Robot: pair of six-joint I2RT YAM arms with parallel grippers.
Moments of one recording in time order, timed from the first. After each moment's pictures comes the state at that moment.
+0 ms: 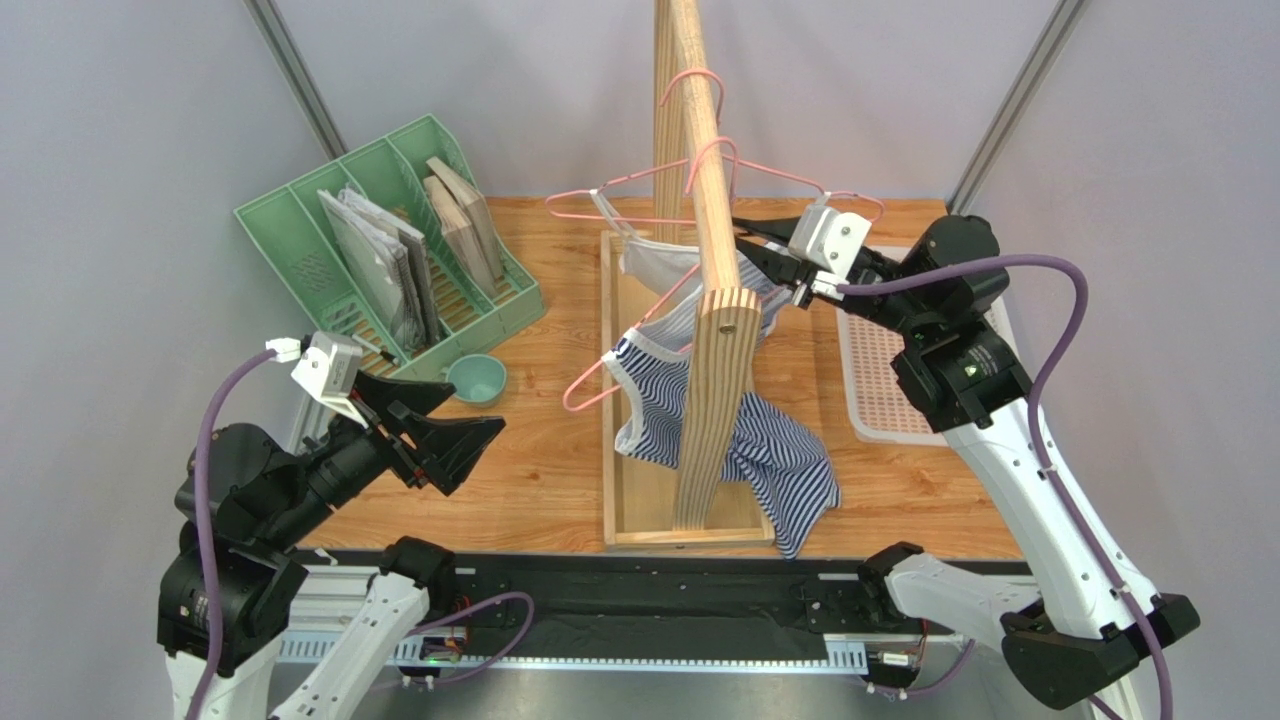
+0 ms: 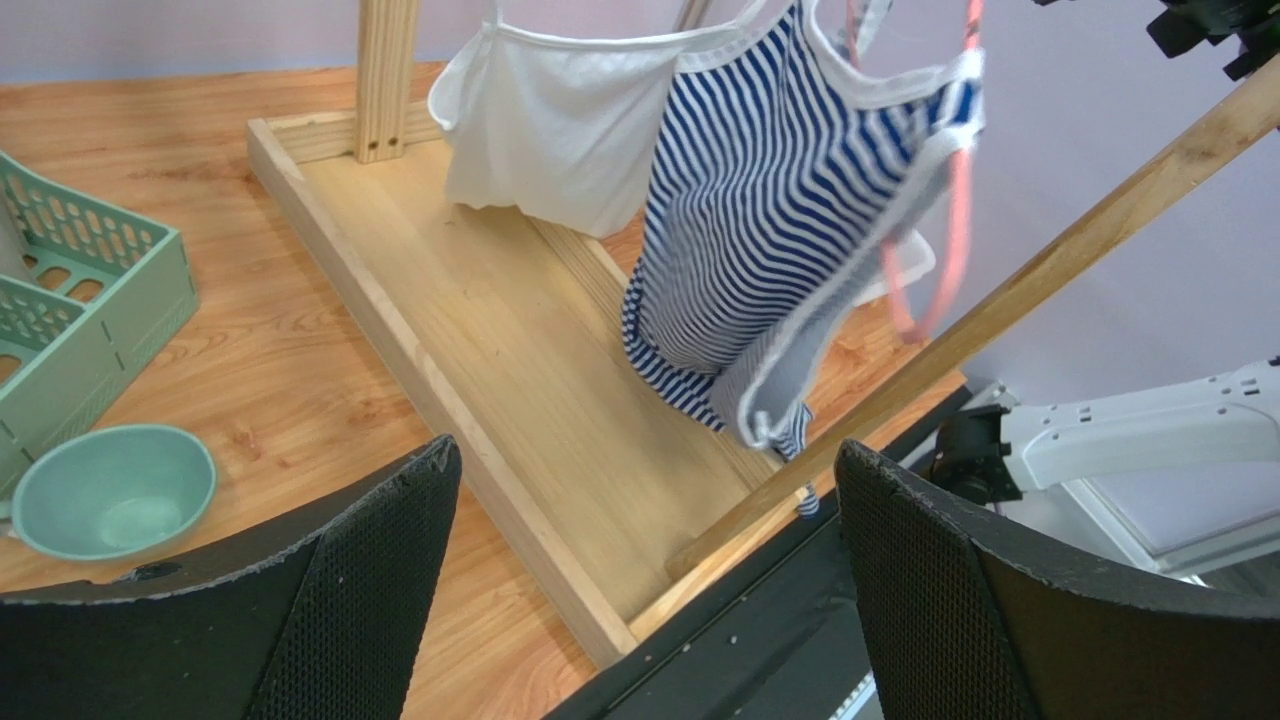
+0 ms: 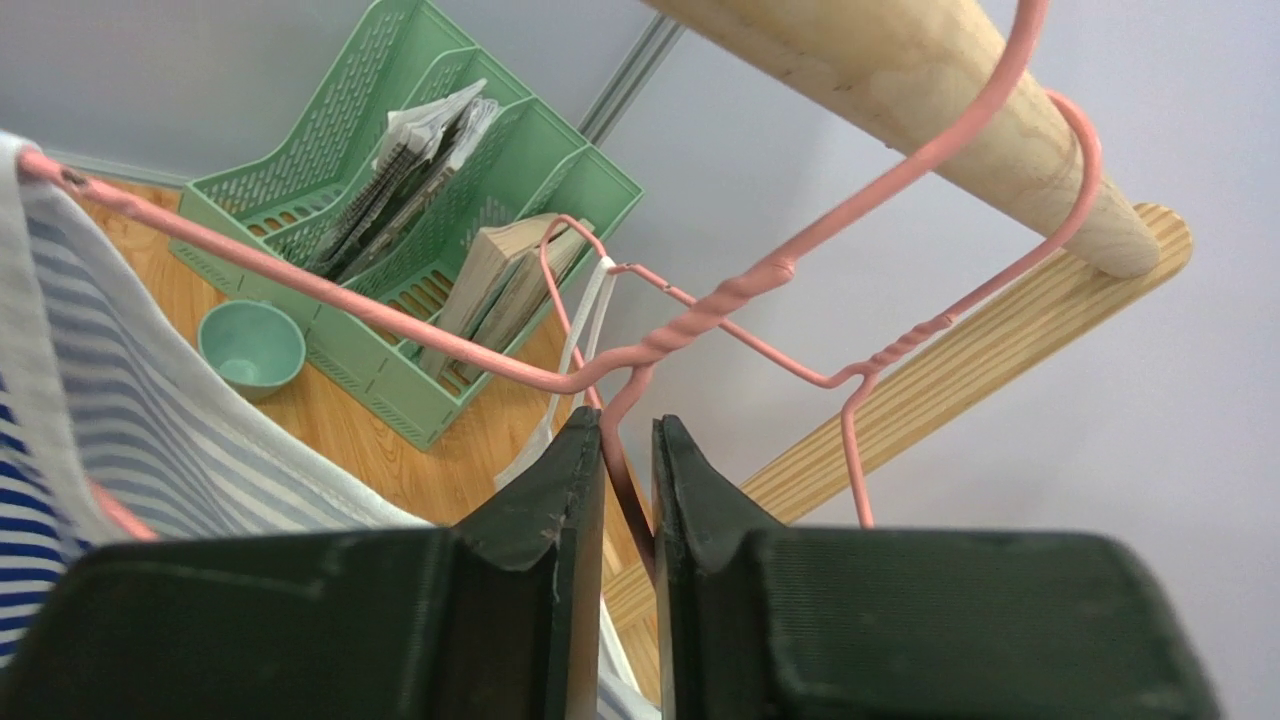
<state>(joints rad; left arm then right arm) -0.31 0.46 1.22 -0.83 0.41 -0.36 0.48 1.08 1.38 -0.13 -0.65 -0.55</state>
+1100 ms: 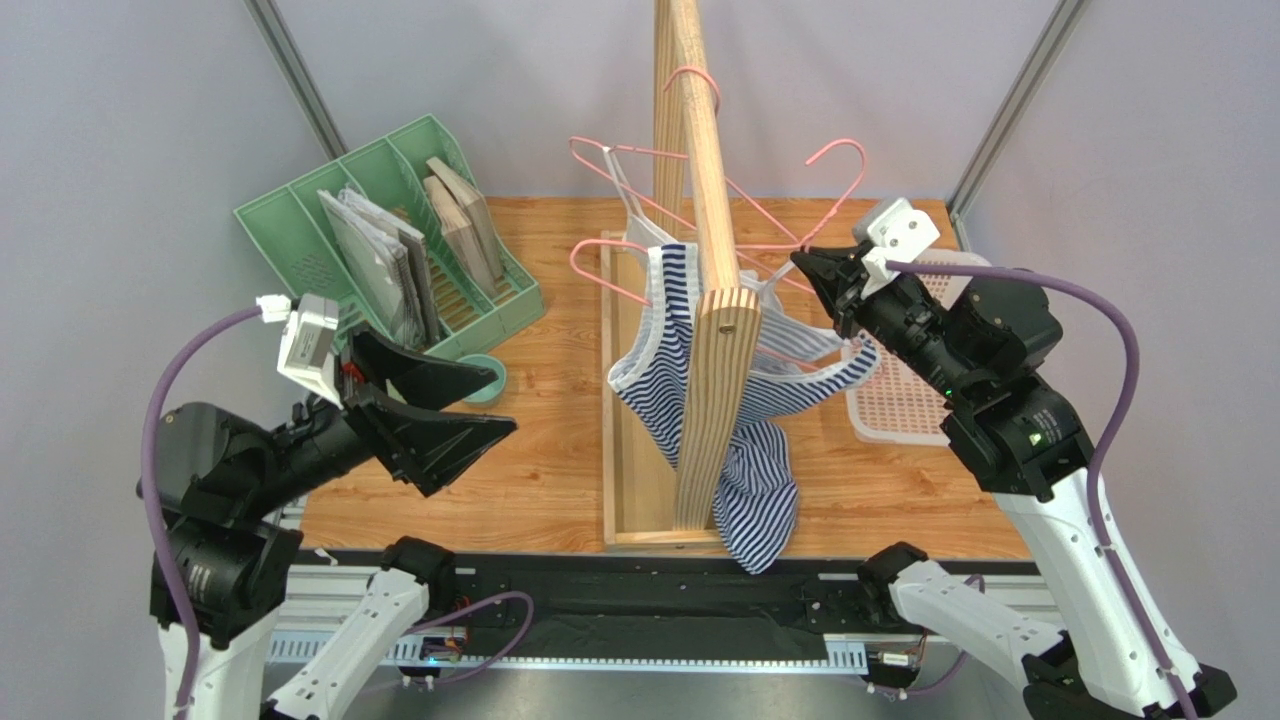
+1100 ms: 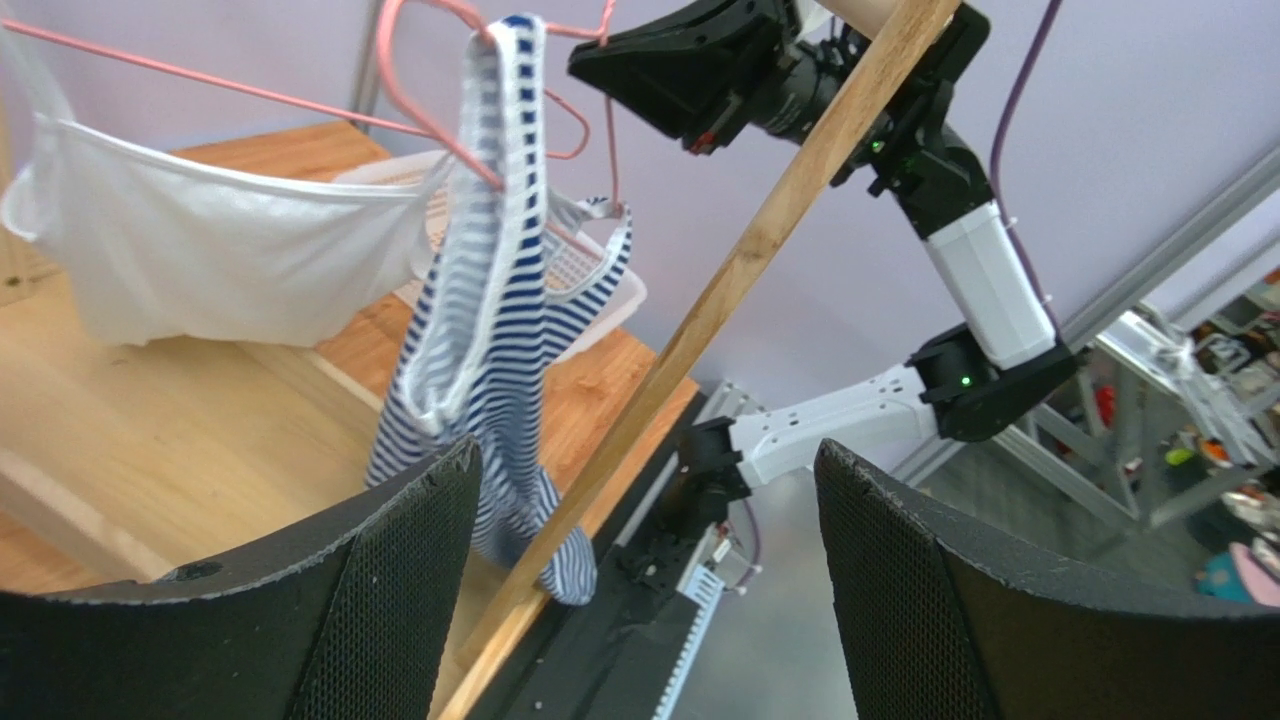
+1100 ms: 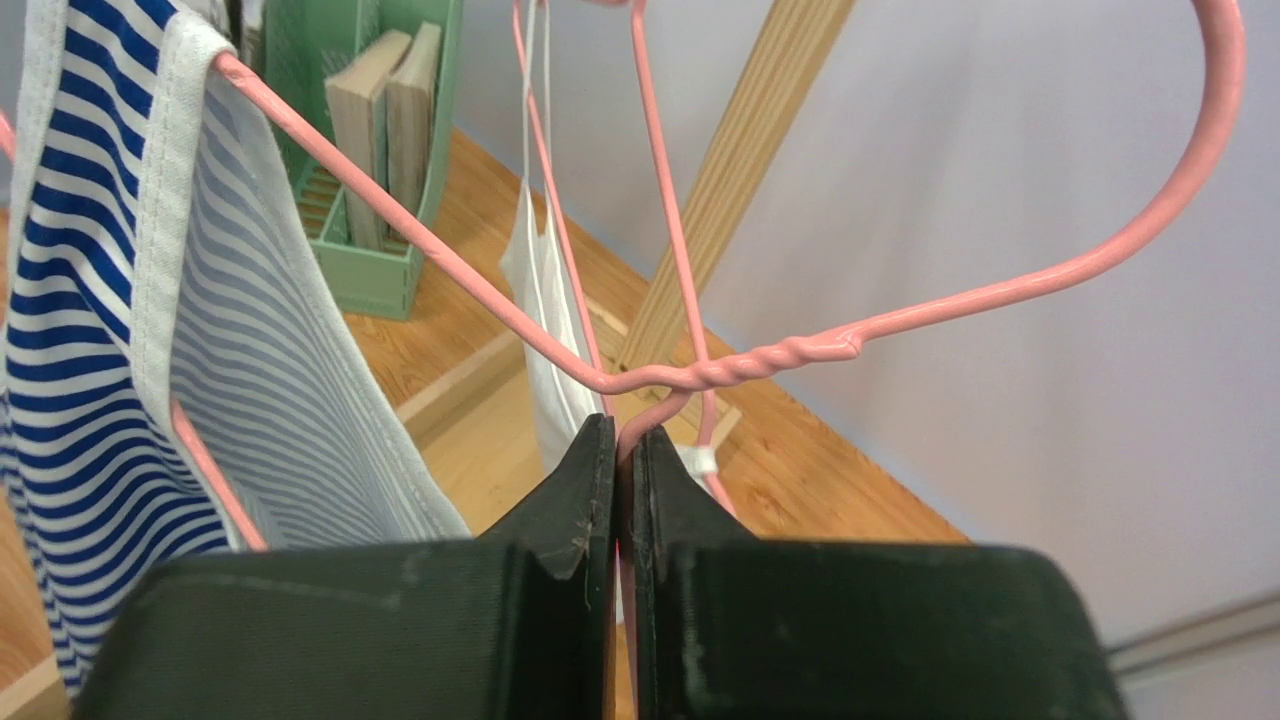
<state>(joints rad) -0.31 0.58 1.32 -0.56 0.74 -0.60 0.50 0.89 1.35 -0.42 -0.18 -0.29</state>
